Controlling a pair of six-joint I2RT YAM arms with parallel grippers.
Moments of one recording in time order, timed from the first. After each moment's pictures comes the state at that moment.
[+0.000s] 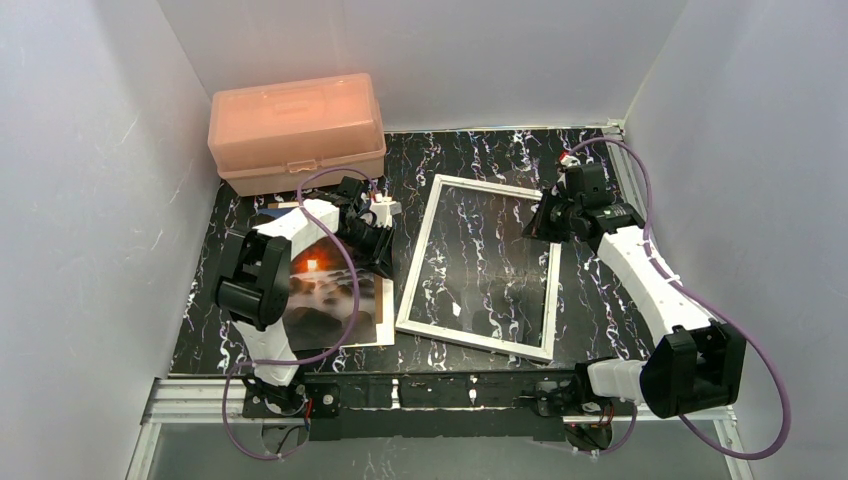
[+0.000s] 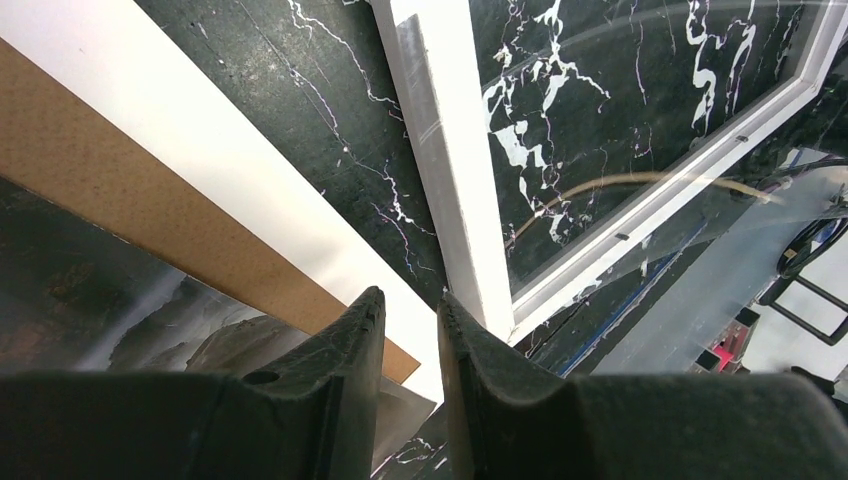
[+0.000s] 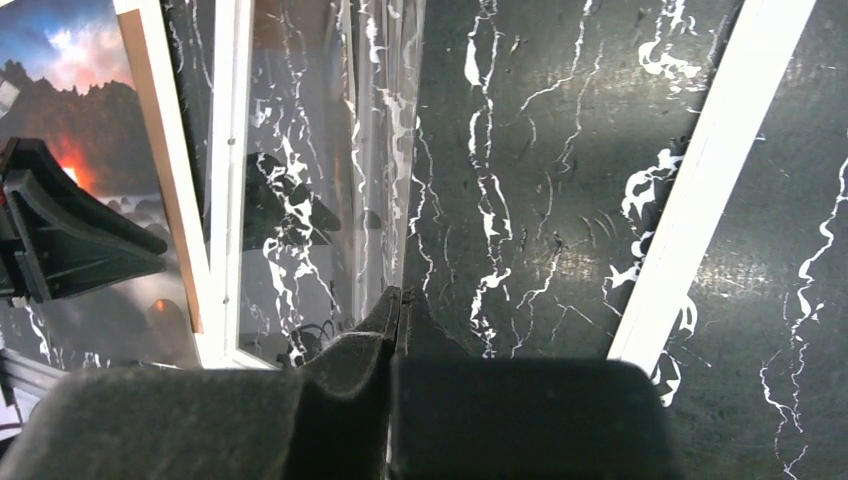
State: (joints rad) left arm -0.35 1.79 1.19 -0.76 0.61 0.03; right arm 0.25 1.26 1.07 -0.64 -0.22 0.44
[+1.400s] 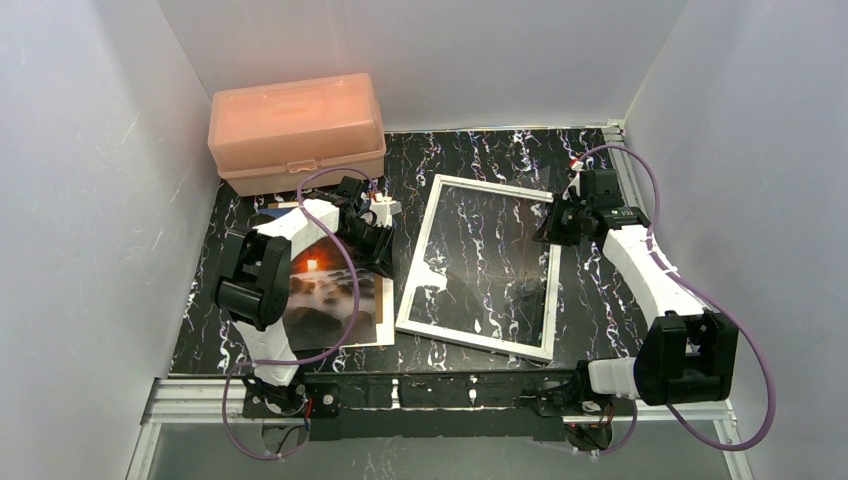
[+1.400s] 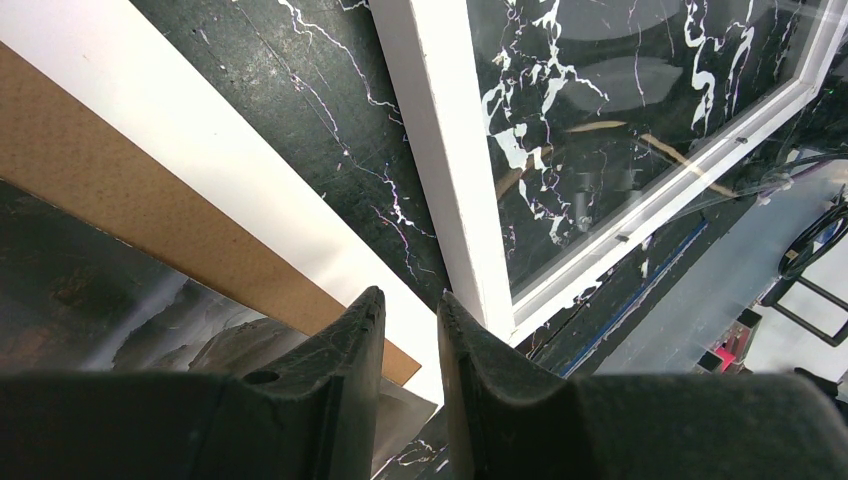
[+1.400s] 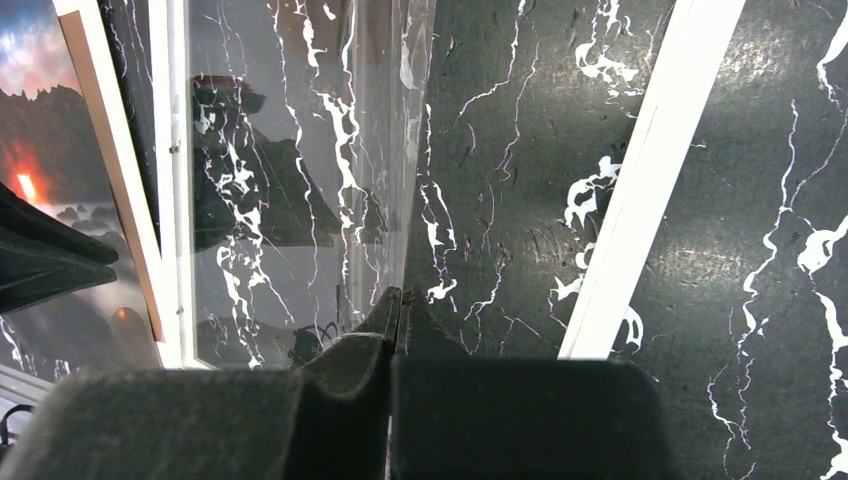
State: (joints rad) left arm -0.35 1.80 1.19 -0.75 0.61 0.03; right arm 0.12 1.30 1.00 -0.59 -0.28 0.35
